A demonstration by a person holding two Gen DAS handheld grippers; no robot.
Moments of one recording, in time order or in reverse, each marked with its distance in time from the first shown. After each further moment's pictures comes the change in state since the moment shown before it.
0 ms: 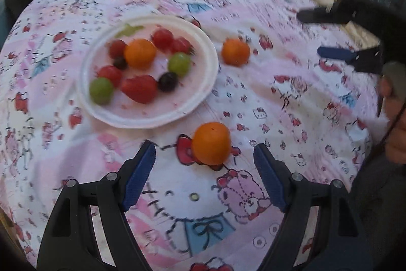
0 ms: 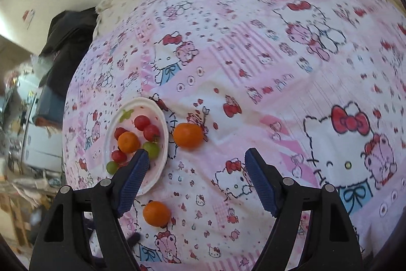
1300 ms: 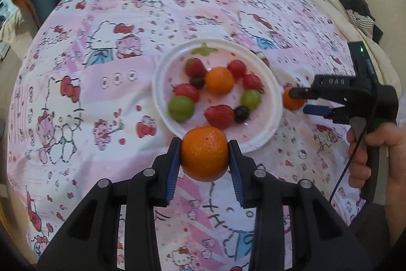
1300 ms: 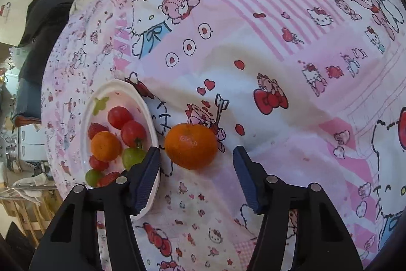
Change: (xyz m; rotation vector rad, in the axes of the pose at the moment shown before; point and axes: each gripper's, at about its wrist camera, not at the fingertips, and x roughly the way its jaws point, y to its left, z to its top) left arm -0.039 0.085 0.018 -0.255 -0.082 0.104; right arm 0.117 0.015 0.020 0.028 0.218 -0.052
